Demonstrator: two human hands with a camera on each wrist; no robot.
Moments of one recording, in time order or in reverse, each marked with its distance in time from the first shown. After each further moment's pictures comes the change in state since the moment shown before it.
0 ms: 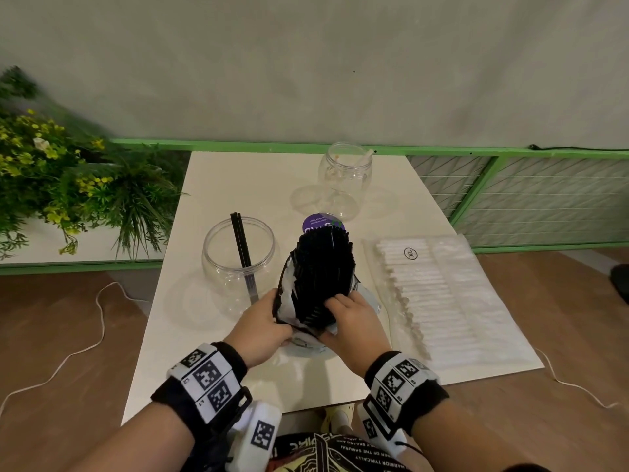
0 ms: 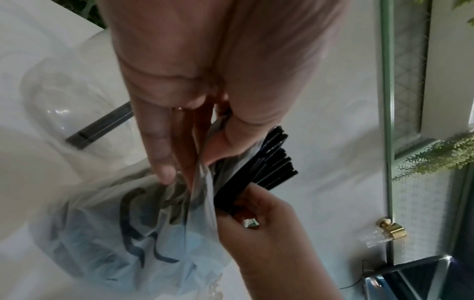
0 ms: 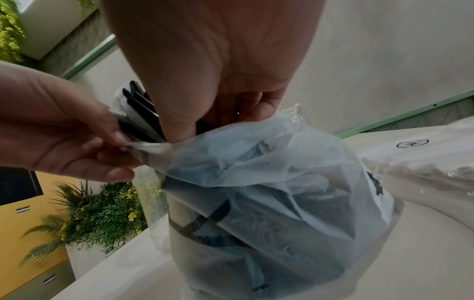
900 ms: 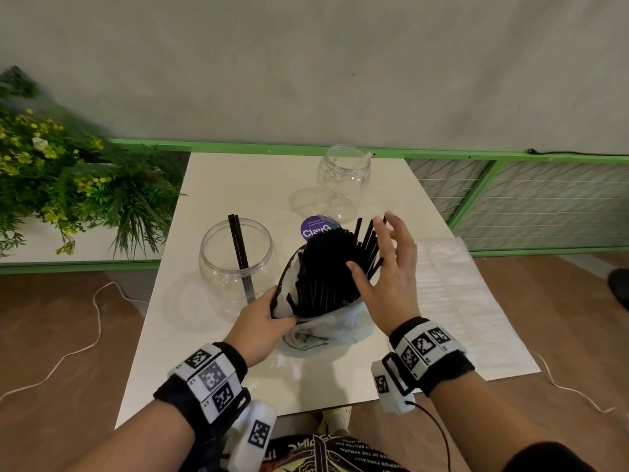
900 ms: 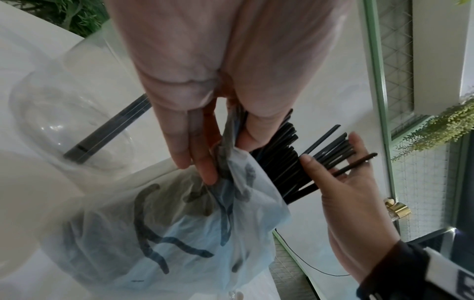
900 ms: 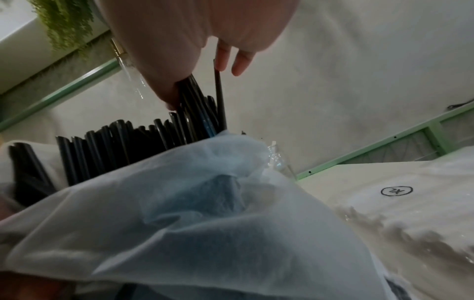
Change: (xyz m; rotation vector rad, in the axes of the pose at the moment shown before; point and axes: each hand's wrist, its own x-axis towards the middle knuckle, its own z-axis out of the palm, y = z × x) left_hand 0.012 -0.006 0.005 0.075 0.103 0.171; right_hand 0.035 0.028 -0.060 0.185 0.573 -0.038
